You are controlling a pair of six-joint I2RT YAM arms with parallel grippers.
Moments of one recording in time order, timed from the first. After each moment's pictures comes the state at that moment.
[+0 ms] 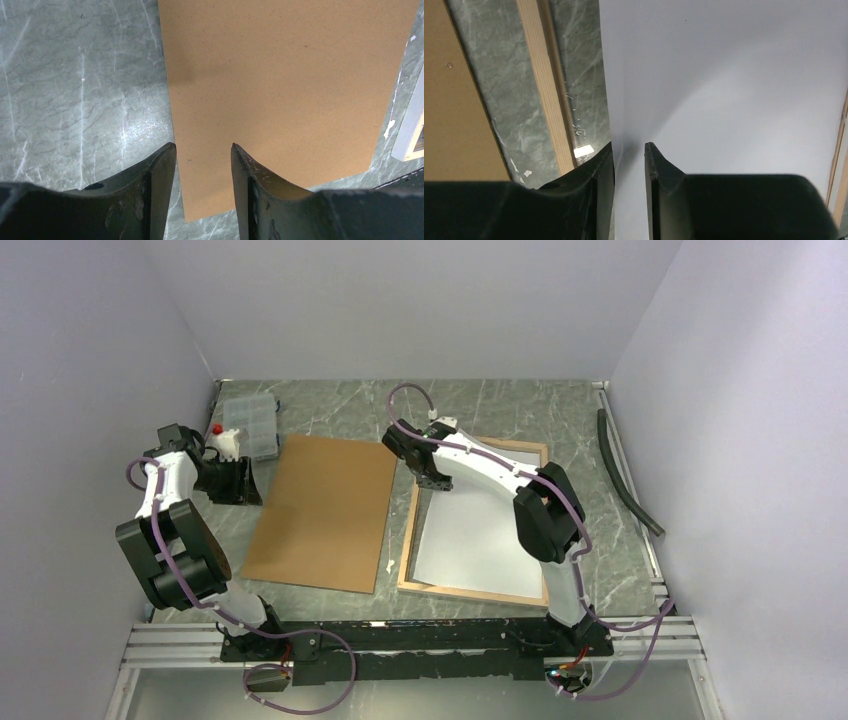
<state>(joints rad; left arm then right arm) 0.46 1.57 1.15 -0.88 0.50 0.48 0.80 2.04 1.73 -1.06 0.56 0.99</state>
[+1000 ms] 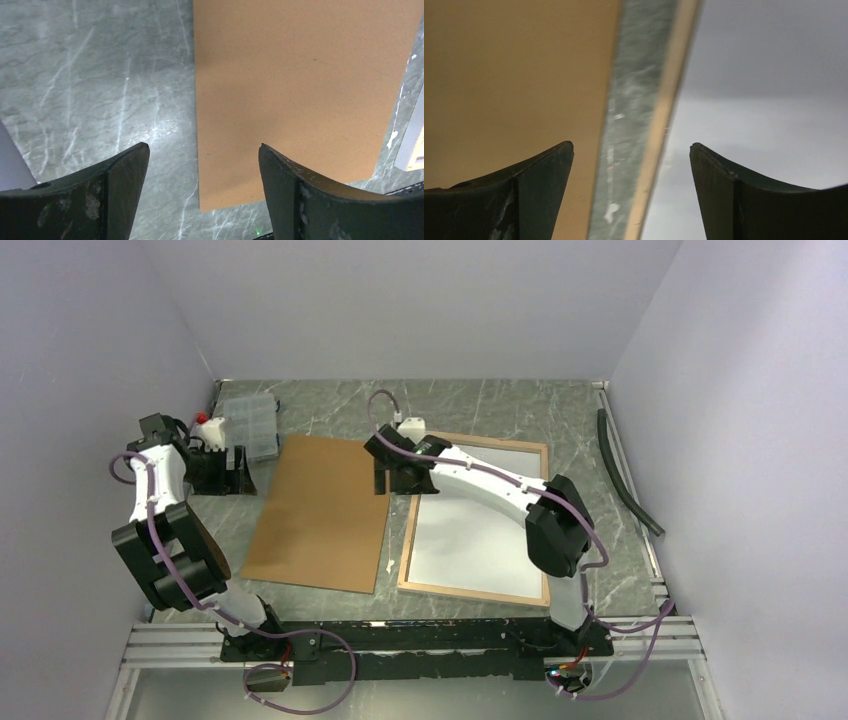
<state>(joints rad) 0.49 1.57 1.25 -0.93 0.48 0.48 0.90 1.95 1.68 -0.84 0.43 0.80</state>
